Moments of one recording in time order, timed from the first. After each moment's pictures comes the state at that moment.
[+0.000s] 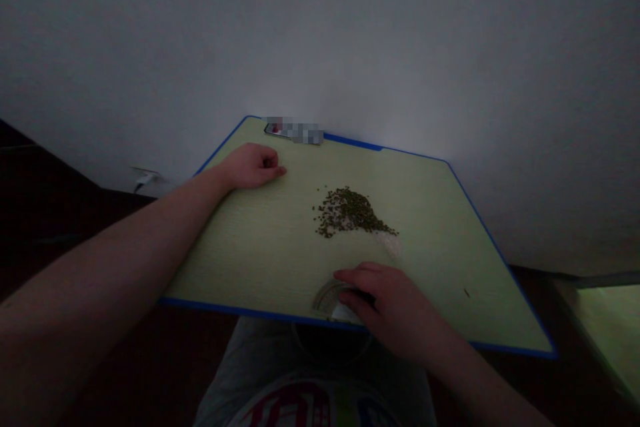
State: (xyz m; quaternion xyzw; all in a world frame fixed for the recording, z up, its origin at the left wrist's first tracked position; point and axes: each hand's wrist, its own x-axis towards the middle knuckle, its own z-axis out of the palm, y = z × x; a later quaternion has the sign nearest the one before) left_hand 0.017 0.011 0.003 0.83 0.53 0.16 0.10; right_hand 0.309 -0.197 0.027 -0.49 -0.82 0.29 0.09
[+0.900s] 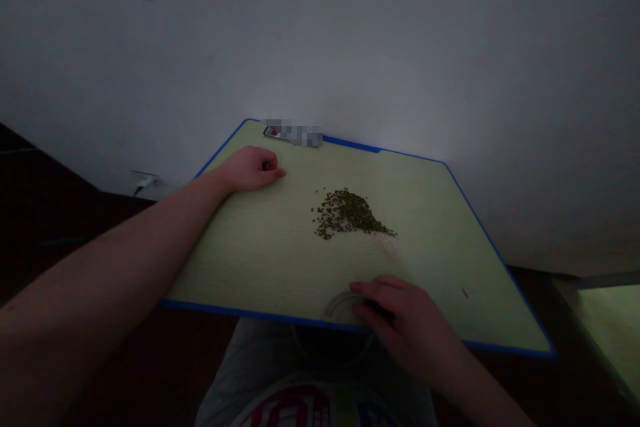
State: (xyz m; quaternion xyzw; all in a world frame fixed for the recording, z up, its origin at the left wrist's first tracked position) left_hand 0.018 0.008 0.007 0.83 0.53 0.15 0.11; right_hand 0.328 -0.220 0.024 -0.52 -0.79 0.30 0.15
